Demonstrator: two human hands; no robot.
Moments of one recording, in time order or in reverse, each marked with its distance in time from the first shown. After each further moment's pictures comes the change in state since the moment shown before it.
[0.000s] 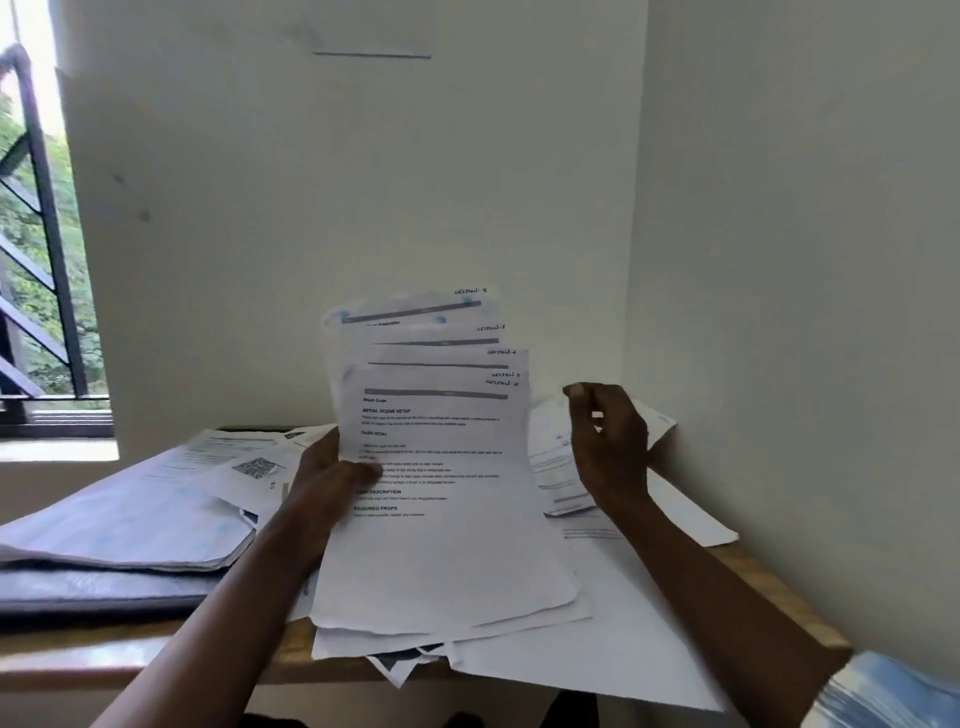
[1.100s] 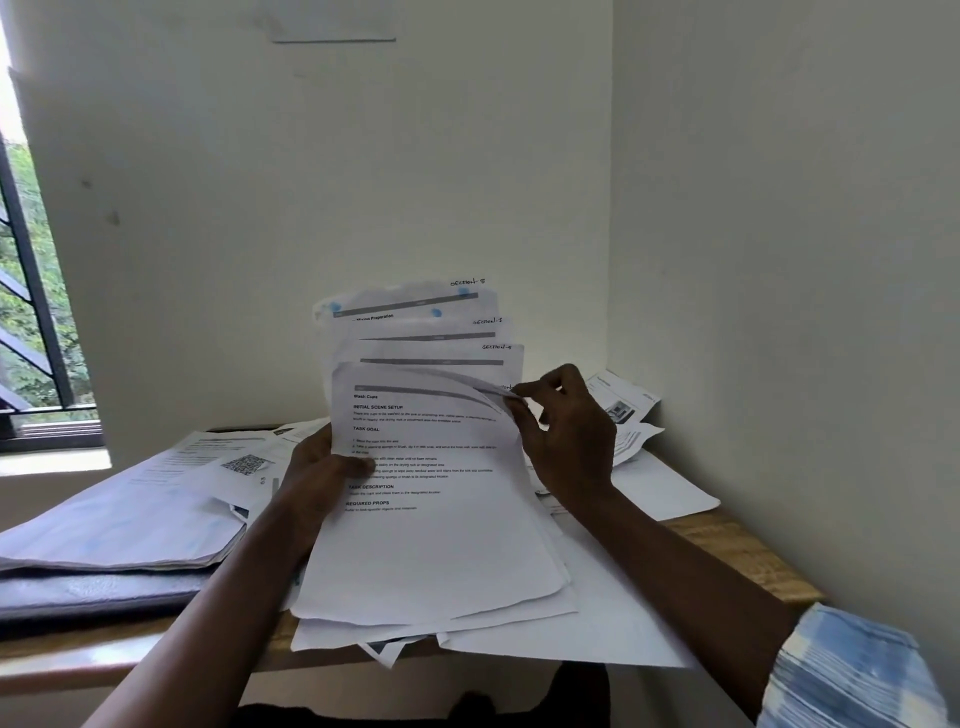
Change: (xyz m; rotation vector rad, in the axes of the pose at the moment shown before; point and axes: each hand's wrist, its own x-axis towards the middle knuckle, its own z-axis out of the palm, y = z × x) left_hand -0.012 0.008 0.005 0.034 -0.055 -0.046; right_hand -0.025 -0.016 0.003 -0.282 -0.039 -0.324
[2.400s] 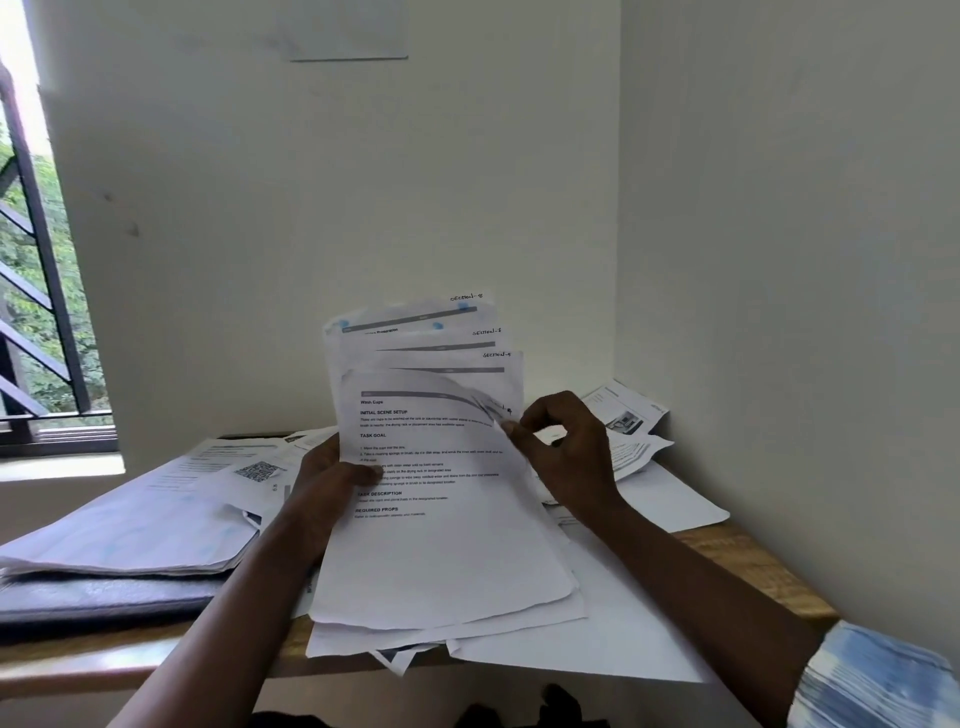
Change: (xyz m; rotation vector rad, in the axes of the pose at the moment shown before) left_hand 0.007 -0.004 -0.004 -0.030 0.027 -0.027; right_hand -0.005 0.003 0.002 0.437 -0.175 0.256
